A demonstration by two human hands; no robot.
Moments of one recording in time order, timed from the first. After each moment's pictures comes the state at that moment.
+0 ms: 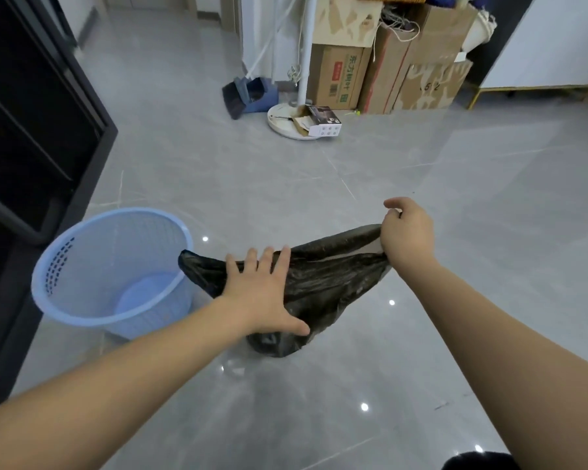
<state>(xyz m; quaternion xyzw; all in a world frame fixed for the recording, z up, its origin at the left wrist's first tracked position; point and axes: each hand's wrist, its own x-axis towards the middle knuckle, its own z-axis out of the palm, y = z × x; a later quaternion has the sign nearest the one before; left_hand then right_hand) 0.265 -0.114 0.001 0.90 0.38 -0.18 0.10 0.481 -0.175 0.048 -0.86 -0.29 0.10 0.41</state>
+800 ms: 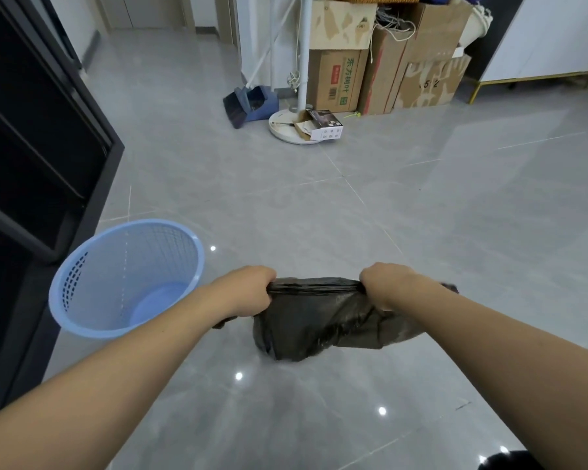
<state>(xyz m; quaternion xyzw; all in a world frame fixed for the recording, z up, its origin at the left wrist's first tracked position) 0.242 -0.064 -0.011 0.88 0.37 -0.13 0.26 0.454 -0.184 0.011 -0.77 -0.57 0.14 -0.27</state>
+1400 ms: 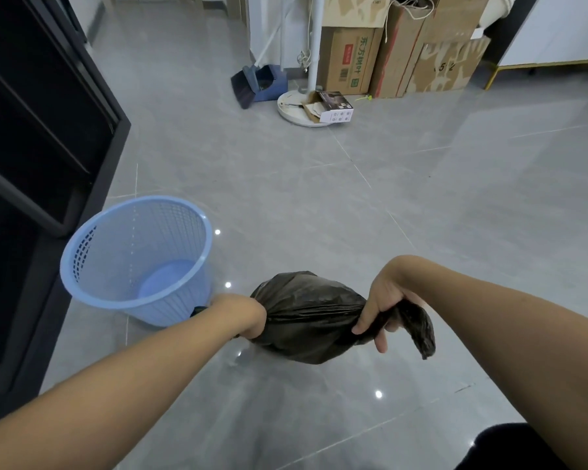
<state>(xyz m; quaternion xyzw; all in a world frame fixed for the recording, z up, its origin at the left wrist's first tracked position) 0.230 -0.104 -0.051 0.78 0.42 -0.45 0.14 0.448 -0.185 0.003 -0.68 -0.29 0.59 -0.32</state>
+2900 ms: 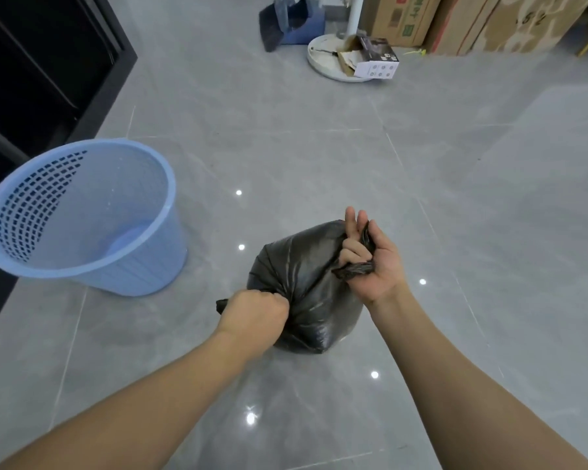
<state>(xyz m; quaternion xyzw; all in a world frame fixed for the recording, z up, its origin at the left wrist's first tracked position) 0.292 -0.133 -0.136 0.91 0.35 -0.22 0.01 0.495 -0.136 -0.129 -0.18 0.08 0.69 0.69</state>
